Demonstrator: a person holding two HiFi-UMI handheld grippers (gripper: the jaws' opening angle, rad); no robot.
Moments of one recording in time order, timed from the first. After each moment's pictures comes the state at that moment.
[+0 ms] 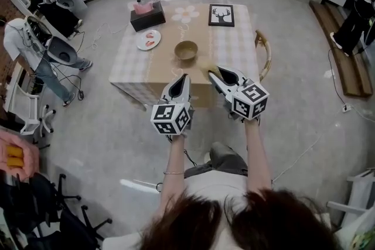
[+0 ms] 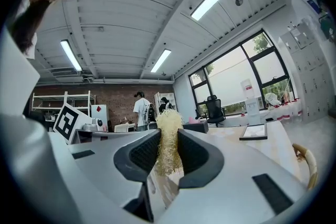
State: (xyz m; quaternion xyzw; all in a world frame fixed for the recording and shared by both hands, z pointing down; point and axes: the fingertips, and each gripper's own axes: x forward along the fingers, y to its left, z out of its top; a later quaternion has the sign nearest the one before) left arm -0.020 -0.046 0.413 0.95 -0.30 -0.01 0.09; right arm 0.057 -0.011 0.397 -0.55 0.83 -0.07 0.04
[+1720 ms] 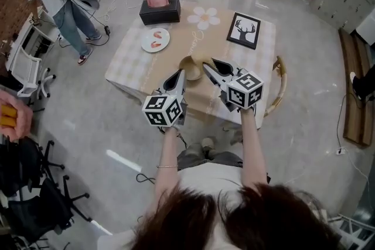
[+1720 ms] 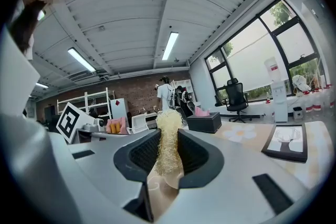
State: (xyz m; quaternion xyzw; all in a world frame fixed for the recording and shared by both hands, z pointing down) left arm 0.022 -0.201 0.441 0.90 -0.39 0.00 0.16; right arm 0.104 -0.195 0.414 -0.43 0.89 -0.11 0.00
